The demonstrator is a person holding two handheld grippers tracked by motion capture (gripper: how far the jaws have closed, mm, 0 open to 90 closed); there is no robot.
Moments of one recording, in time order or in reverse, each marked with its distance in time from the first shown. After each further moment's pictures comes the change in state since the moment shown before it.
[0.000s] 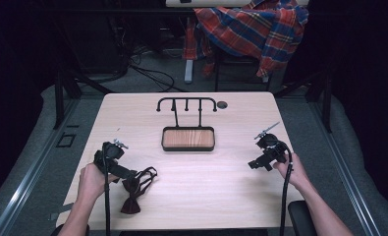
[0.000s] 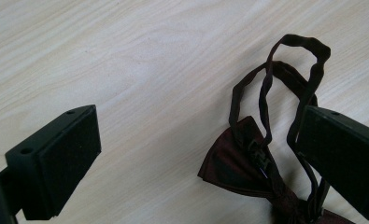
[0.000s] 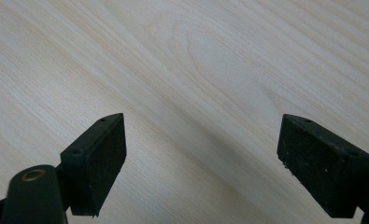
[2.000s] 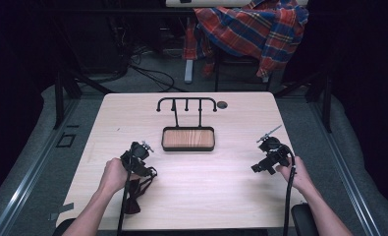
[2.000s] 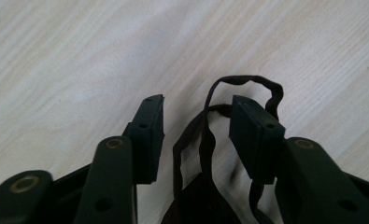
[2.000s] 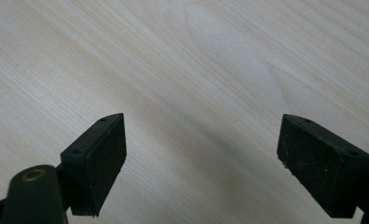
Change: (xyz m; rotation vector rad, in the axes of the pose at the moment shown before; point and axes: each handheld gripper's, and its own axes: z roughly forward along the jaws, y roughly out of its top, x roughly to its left) left arm -0.038 0.038 0.046 0.118 -0.063 0.205; right arm -0.001 -0.011 -0.002 0.052 -0.026 -0.008
